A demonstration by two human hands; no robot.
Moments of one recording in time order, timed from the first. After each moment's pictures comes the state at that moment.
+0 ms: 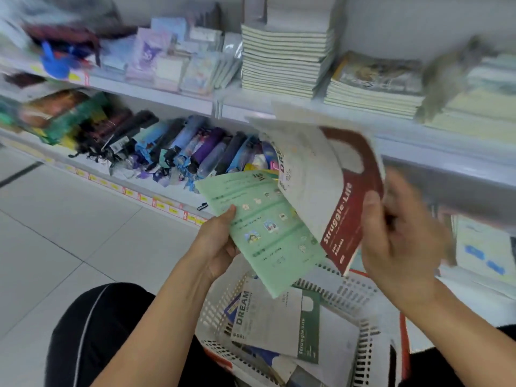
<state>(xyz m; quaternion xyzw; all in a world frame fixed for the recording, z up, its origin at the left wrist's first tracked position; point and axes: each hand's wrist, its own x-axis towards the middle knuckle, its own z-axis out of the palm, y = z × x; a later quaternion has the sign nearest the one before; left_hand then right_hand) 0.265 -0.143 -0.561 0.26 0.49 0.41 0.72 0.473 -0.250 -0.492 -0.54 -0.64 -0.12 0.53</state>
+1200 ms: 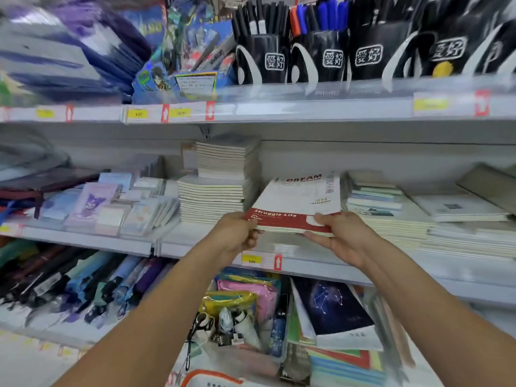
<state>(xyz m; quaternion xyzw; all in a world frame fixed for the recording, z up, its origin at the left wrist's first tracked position) 0.428 -0.032 -0.382 0.56 0.41 0.34 0.63 0.602 -0.144 -0.363 -0.51 -0.24 0.47 0.68</state>
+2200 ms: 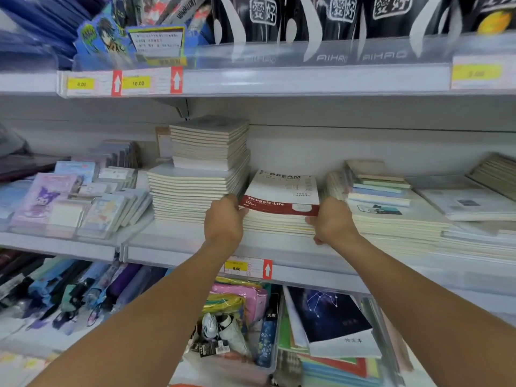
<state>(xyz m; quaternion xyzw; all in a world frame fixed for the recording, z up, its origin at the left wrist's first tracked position) 0.489 0.059 -0.426 0.76 0.52 0.36 0.14 0.662 -0.051 -0.401 -0.86 -0.42 0.06 0.28</state>
